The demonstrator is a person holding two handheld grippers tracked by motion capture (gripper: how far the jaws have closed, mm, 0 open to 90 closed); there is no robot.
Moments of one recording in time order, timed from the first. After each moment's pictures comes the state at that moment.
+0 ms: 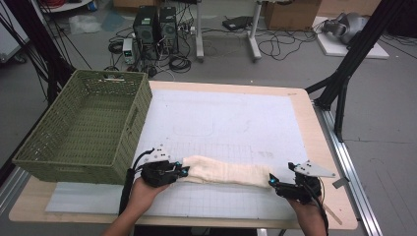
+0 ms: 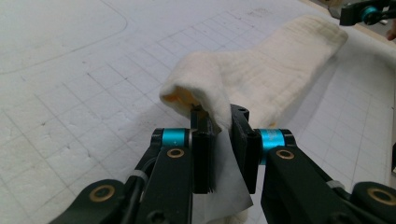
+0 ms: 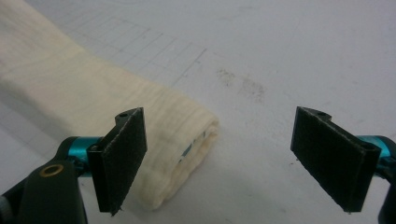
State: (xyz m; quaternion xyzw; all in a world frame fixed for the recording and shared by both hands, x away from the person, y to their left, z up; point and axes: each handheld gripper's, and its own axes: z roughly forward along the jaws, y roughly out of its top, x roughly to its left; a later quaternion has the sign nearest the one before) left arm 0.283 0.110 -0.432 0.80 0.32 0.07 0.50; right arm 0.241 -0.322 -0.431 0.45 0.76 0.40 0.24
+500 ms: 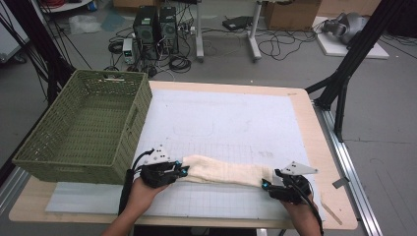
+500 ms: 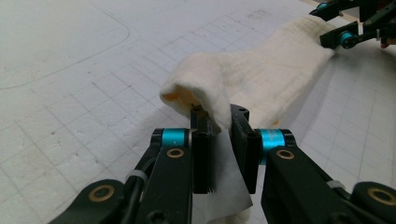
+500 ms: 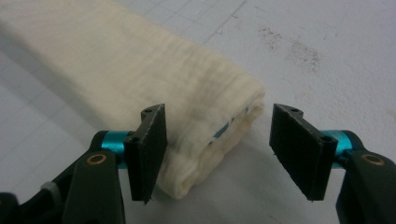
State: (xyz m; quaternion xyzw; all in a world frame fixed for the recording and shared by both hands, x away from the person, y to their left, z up) left arm 0.280 0.110 -0.430 0.81 0.30 0.09 0.50; right arm 0.249 -0.307 -0.446 0.43 0.80 0.36 0.19
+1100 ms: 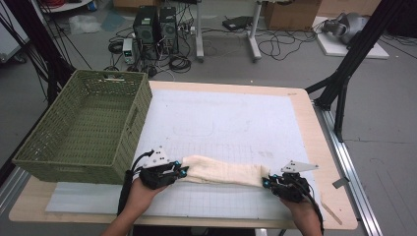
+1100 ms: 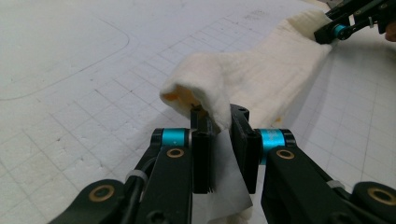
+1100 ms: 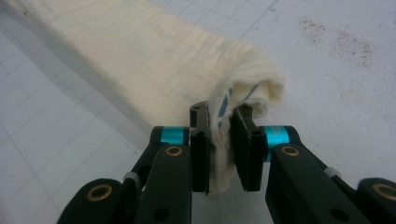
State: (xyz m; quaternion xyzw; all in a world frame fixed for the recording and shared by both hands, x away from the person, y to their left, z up) left arm 0.277 0.113 -0.430 0.81 0.28 0.11 0.51; right arm 0.253 -0.309 -0.445 0.42 0.81 0.39 0.12
